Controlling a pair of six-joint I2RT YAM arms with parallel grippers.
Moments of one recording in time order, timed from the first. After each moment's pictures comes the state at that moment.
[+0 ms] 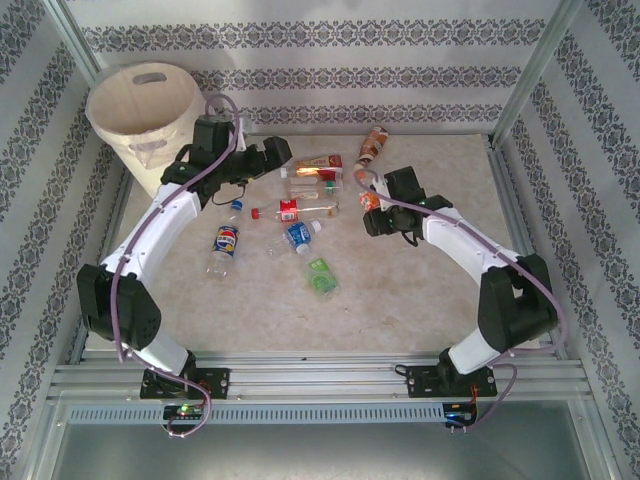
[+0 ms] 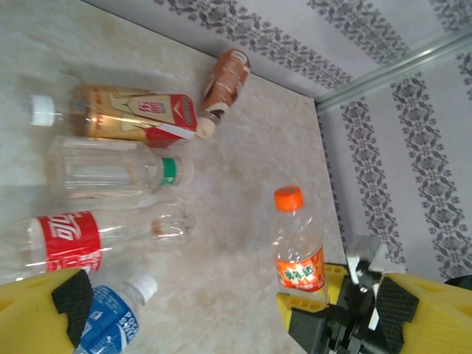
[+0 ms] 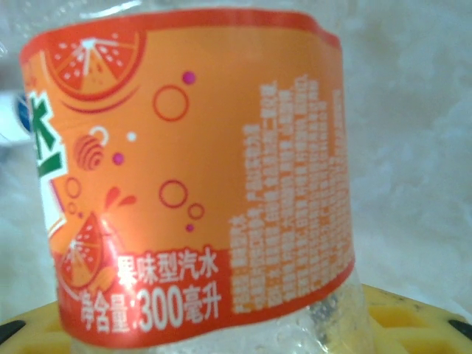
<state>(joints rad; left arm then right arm) -0.26 1.60 1.50 -0.46 0.43 -0.66 0.34 1.55 1.11 -0.51 -0.05 0.05</state>
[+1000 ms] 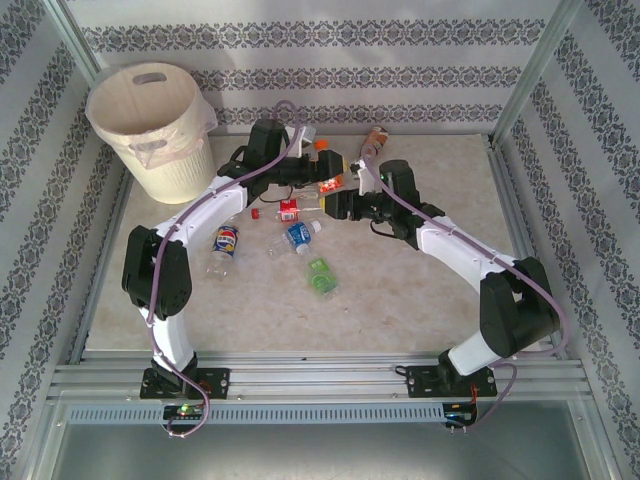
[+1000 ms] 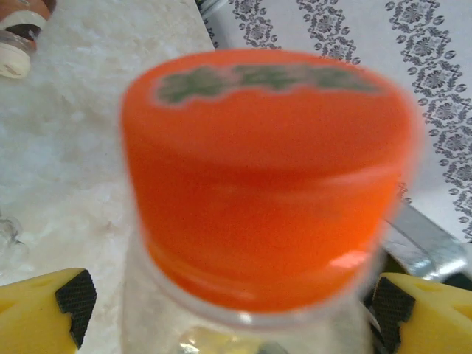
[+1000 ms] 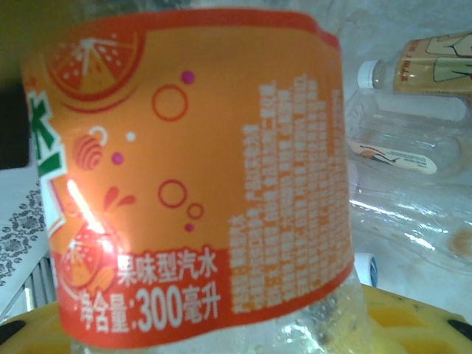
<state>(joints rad) -0.42 1.85 1.60 -0.23 0.68 -0.65 0.42 1.54 1.05 0.00 -0.60 0.40</state>
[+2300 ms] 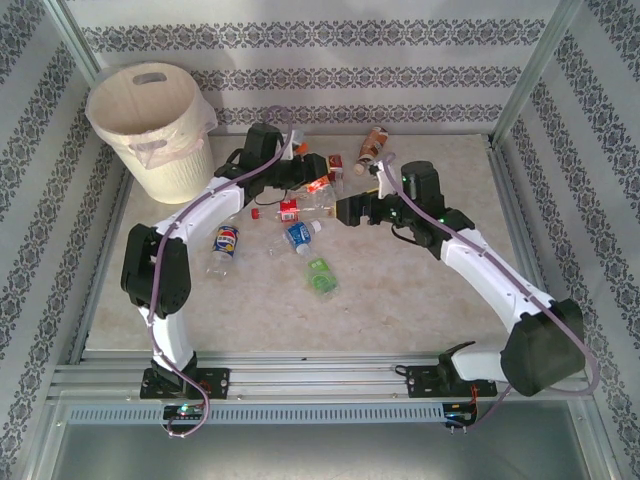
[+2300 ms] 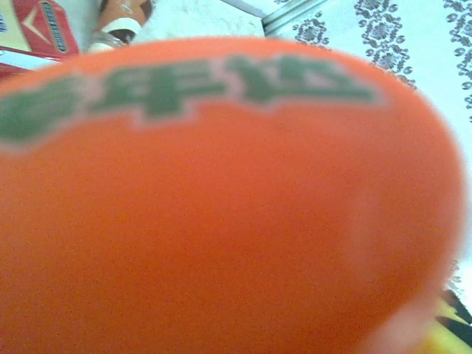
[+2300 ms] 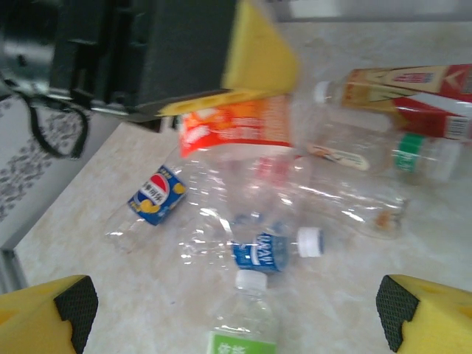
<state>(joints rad) -0.38 1.85 1.55 -0.25 0.57 -0.71 0.37 1.30 1.02 -0.22 -0.48 0.28</state>
